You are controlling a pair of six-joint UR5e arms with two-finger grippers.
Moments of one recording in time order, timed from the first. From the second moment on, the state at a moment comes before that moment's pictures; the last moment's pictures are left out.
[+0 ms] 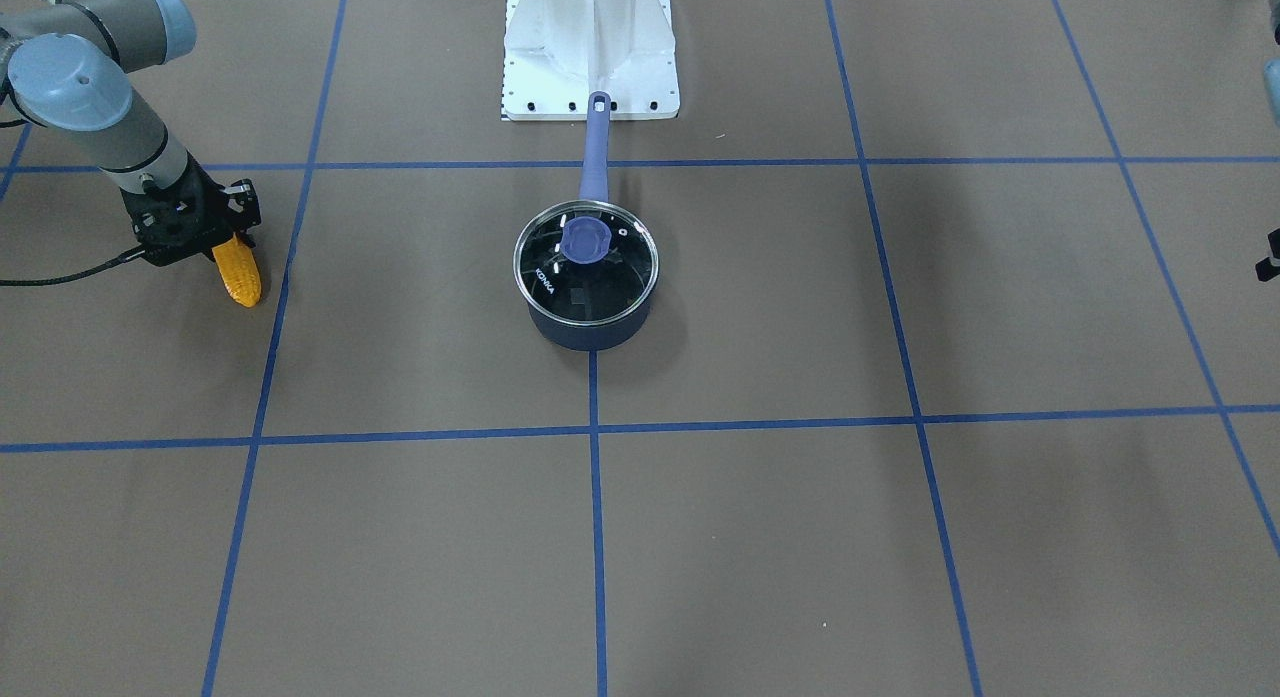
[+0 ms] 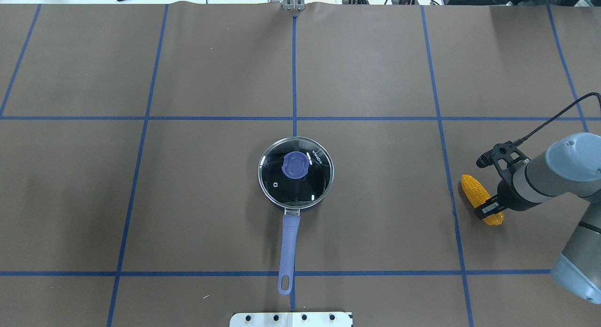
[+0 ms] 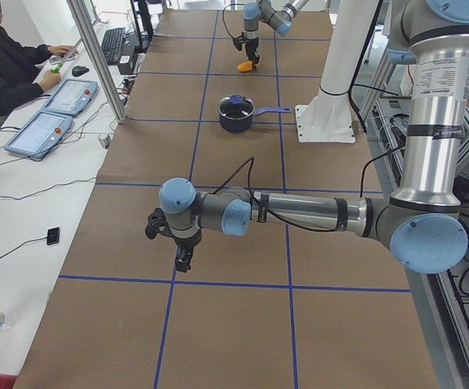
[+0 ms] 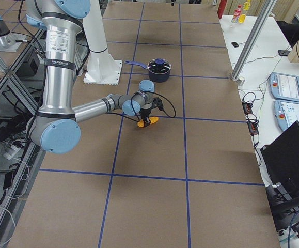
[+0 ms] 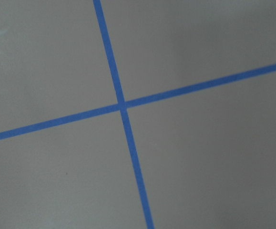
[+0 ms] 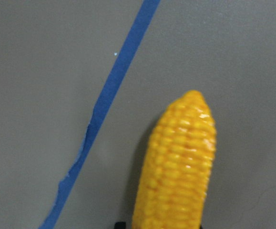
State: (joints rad) left arm -1.44 -1.63 -1.62 -1.65 -2.35 -0.03; right arm 0.67 -1.68 1.88 -1.18 2.05 0.59
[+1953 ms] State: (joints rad) left arm -0.82 -2.20 -1.82 -1.42 -2.25 -1.01; right arm 0.82 -1.55 1.88 -1.28 2.15 0.51
